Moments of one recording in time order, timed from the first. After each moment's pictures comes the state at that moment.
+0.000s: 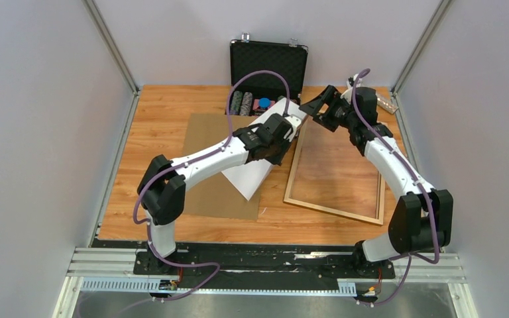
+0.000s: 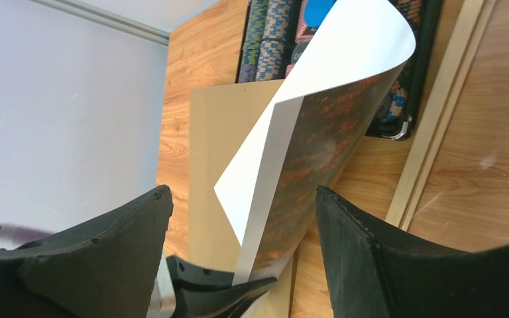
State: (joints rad) left arm -0.87 1.87 1.58 -0.55 -0.08 -0.19; right arm 0.16 1.46 1.17 -0.09 -0.42 0.78
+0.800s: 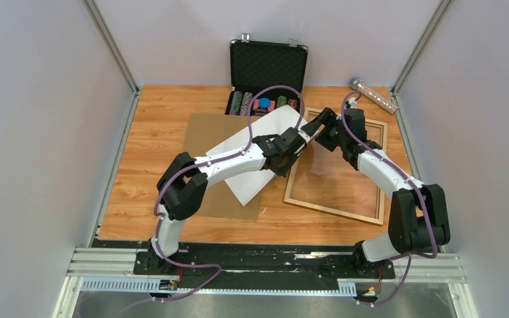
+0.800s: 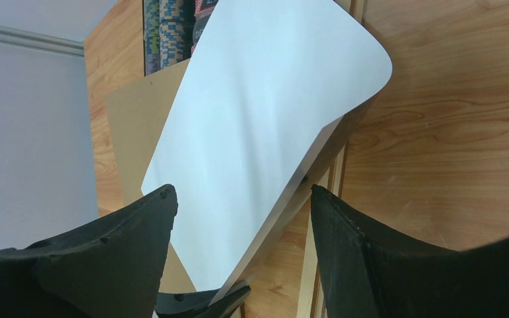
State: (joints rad) left arm -0.95 2.02 1.63 -0.62 -0.18 -0.18; right arm 0.20 1.47 0.95 0.01 -0.23 0.79
